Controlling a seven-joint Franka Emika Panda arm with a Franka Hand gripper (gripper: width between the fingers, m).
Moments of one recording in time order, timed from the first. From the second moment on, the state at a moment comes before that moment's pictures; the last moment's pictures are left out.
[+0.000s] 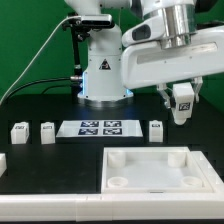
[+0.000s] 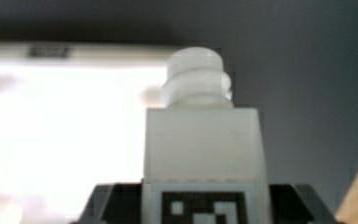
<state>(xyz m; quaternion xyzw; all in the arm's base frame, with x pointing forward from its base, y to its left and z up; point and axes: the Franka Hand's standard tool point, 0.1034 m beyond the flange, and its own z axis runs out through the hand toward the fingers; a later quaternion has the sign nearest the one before) 0.512 0.125 0.117 -0.99 -0.03 -0.15 0.07</state>
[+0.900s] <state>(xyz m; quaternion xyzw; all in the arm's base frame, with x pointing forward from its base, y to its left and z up) 0.580 0.114 0.113 -0.98 -0.04 -0.17 0.08</state>
